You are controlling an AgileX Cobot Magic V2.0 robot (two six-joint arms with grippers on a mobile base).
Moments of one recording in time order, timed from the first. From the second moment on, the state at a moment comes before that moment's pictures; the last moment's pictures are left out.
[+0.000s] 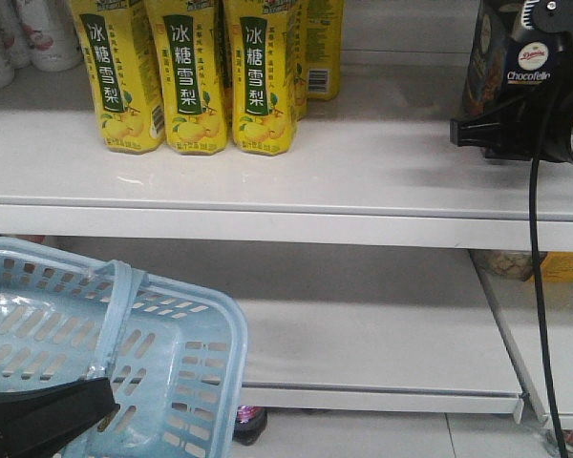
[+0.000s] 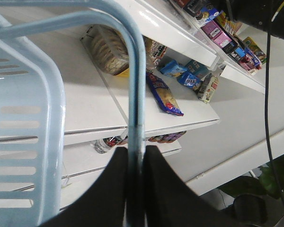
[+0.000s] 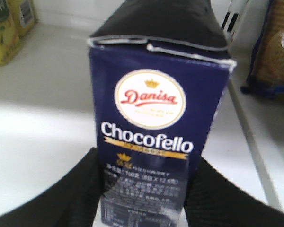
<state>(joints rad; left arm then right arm) -0.20 0.60 -0.34 -1.44 0.73 0.74 0.31 1.31 -1.13 -0.81 0.46 0.74</state>
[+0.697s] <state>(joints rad) -0.20 0.60 -0.34 -1.44 0.73 0.74 0.31 1.31 -1.14 -0.74 0.50 0.70</state>
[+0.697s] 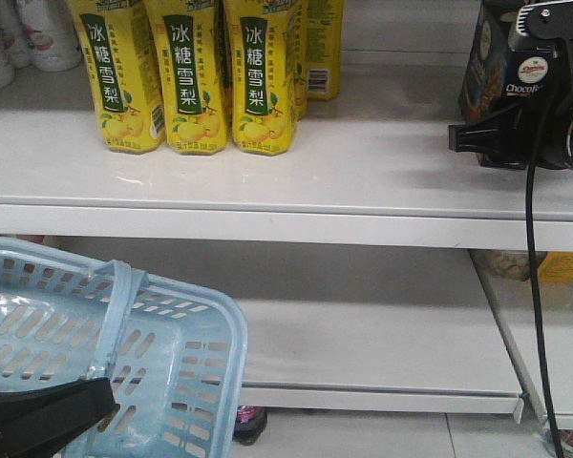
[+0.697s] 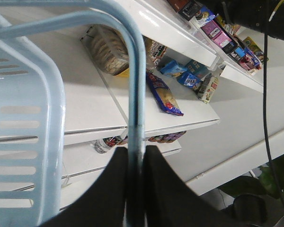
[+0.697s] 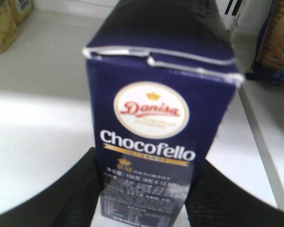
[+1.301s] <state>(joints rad) -0.20 0.60 -0.34 -1.44 0.73 0.74 0.31 1.28 -1.14 -0.69 0.59 0.69</state>
